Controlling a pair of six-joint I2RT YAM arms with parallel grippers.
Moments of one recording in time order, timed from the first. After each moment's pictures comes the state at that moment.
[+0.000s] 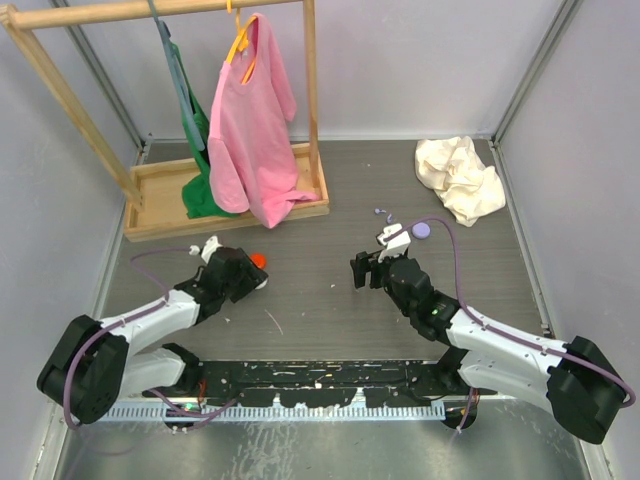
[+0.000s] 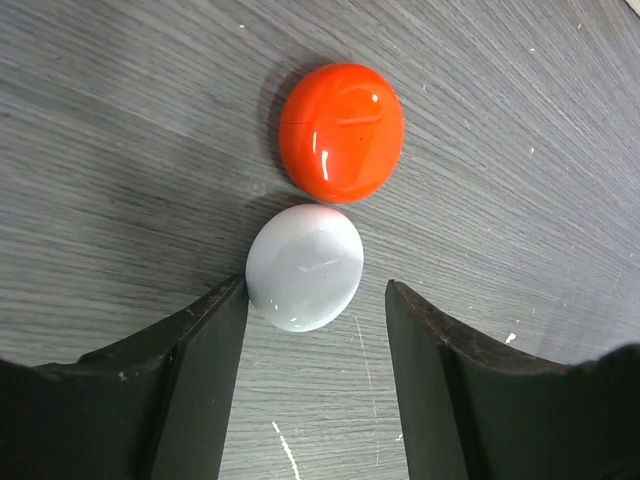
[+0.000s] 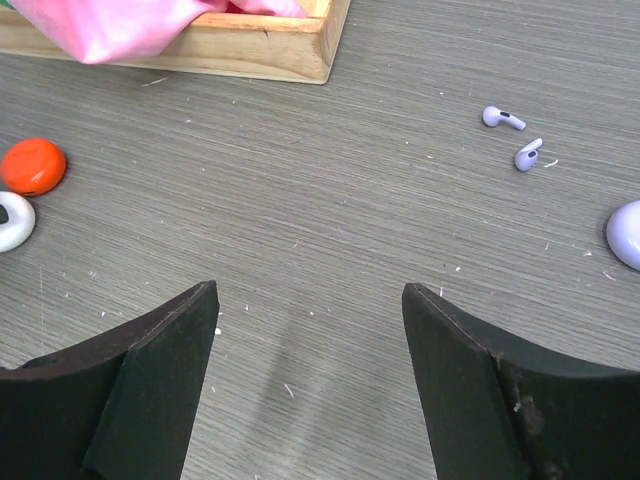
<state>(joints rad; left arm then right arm) -0.51 1.16 0.39 -0.02 -0.18 -1.06 0.80 0.93 0.35 0.29 0.38 0.22</state>
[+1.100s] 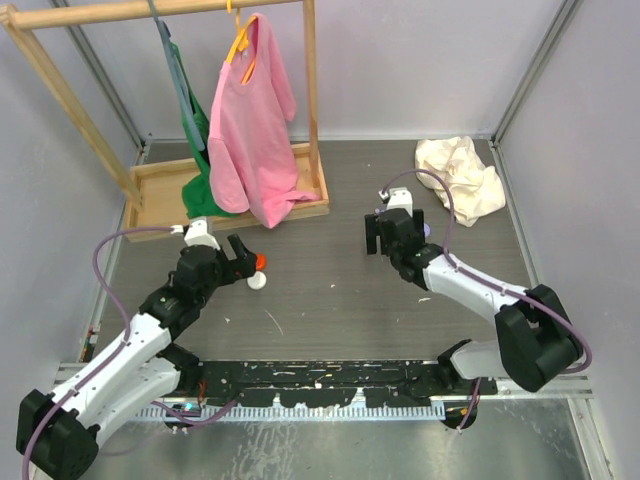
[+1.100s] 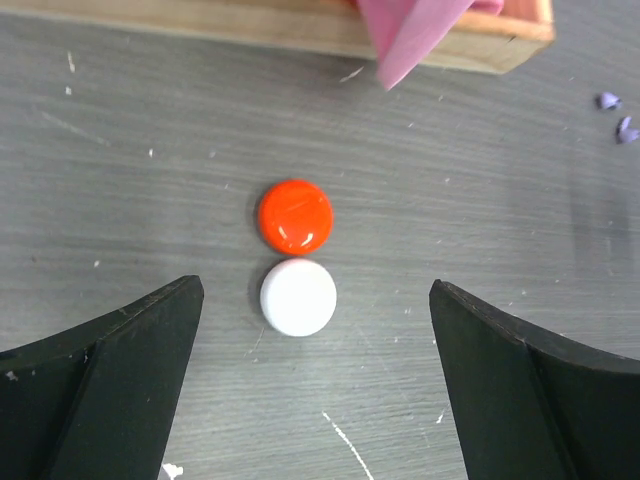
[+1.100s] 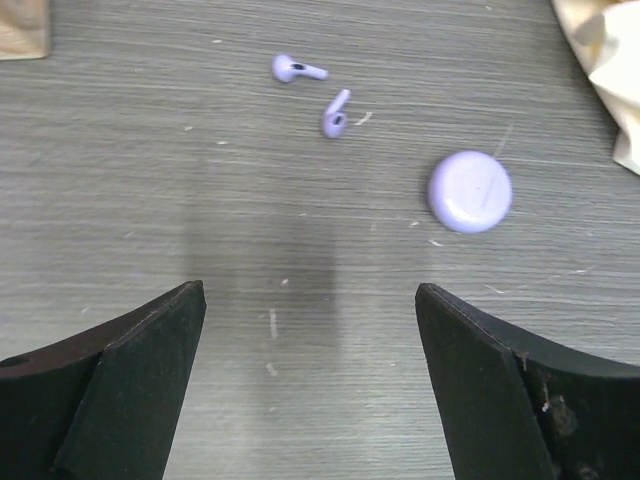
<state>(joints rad) -0.50 0.76 0.46 -0.23 -0.28 -0.63 0.56 1.30 0.69 -0.02 0.46 0.22</state>
